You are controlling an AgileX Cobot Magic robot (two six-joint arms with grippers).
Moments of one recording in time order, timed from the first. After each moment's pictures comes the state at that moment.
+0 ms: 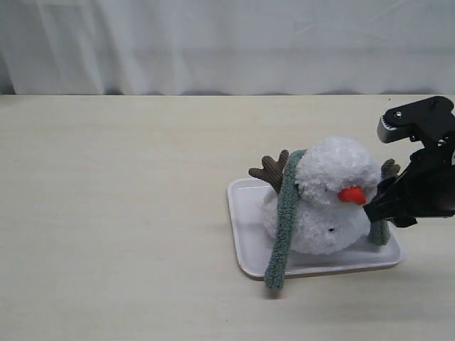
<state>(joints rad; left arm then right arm) 0.06 0.00 0.00 -0.03 0.35 0.08 0.18 1.34 -0.75 -0.03 0.59 -0.14</state>
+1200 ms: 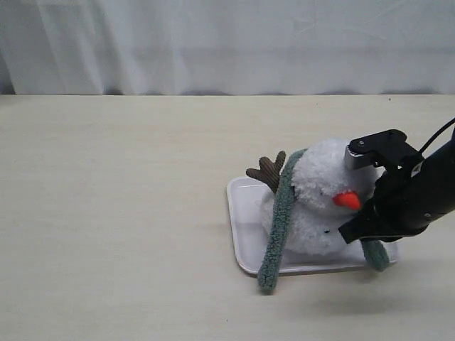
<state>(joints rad) 0.06 0.00 0.00 -0.03 0.35 0.08 0.18 1.54 -0.78 0.19 0.60 -0.36</state>
